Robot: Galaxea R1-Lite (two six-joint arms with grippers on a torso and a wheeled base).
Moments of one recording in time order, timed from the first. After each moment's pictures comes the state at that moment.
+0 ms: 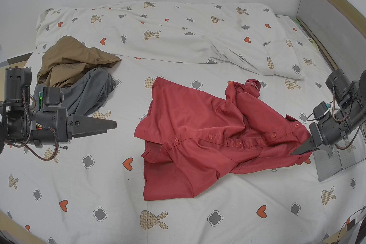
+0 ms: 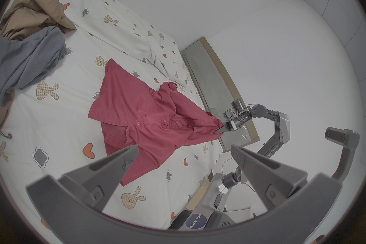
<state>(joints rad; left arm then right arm) -0.10 1.47 -0.83 -0.14 -0.94 -0.29 0.12 1.67 -1.22 0.77 0.52 0.09</state>
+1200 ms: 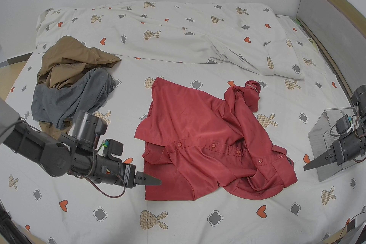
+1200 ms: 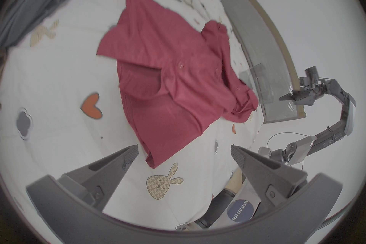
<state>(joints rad) -0.35 1.86 -0.78 -0.17 -0.52 -0.18 -0.06 1.48 -0.98 0.73 0.57 -0.14</state>
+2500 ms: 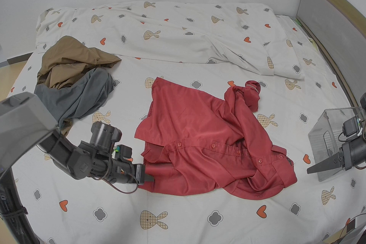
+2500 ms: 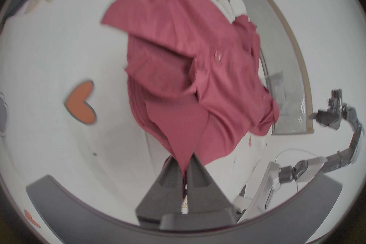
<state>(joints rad) -0.35 2.10 -0.82 -0.34 -0.49 -0.28 -0.06 1.35 -0.90 0.68 0.73 -0.12</state>
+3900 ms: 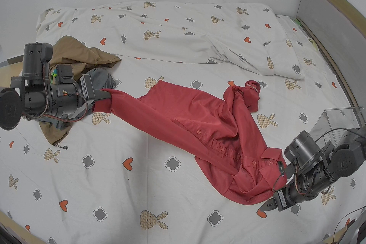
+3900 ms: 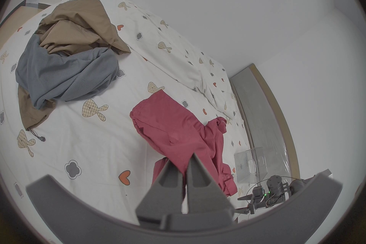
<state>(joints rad) -0.17 1.63 -1.07 -0.13 -0.40 -0.50 0.53 1.71 -0.72 0.31 -0.03 0.36</state>
